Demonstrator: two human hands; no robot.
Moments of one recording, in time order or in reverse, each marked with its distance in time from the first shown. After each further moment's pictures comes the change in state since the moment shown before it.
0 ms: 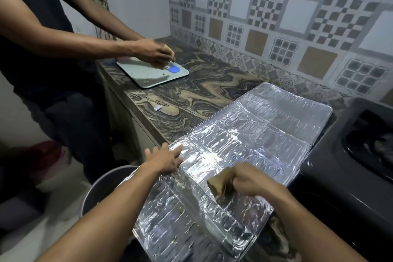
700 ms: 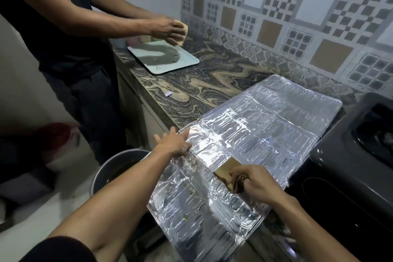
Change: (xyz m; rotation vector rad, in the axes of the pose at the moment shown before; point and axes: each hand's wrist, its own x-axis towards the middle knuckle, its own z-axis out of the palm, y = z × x) left_hand -0.005 0.002 0.000 -0.162 0.015 -0.035; right_hand -0.019 0.019 0.040 0.165 0.122 -0.033
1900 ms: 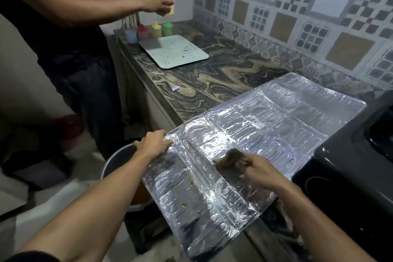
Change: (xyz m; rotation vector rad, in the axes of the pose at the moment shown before) left_hand -0.029 -0.052 0.014 -0.270 0.160 -0.238; right_hand 0.013 0.001 -0.009 0.148 -0.067 -0.090
